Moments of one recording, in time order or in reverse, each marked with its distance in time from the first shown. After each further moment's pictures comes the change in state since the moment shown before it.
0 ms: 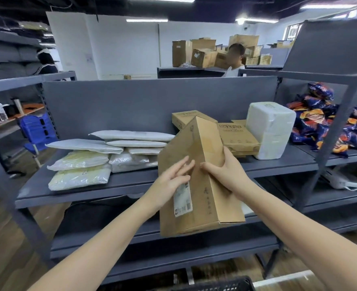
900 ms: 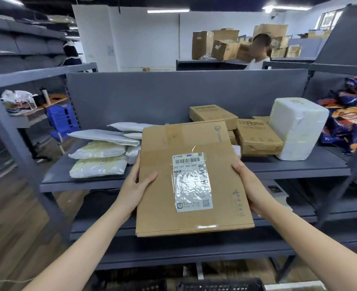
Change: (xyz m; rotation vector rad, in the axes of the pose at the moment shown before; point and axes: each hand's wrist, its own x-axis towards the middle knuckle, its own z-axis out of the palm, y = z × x) left_hand -0.029 -0.055 -0.069 -0.126 0.486 -0.059; right_hand 0.020 0.060 0.006 0.379 -0.242 0.088
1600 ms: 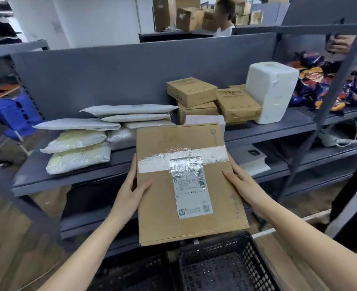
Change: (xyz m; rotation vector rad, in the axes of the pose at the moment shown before) left_hand -0.022 -0.047 -0.019 0.105 -0.180 0.000; right_hand -0.067 0.051 0.024 -0.117 0.090 0.036
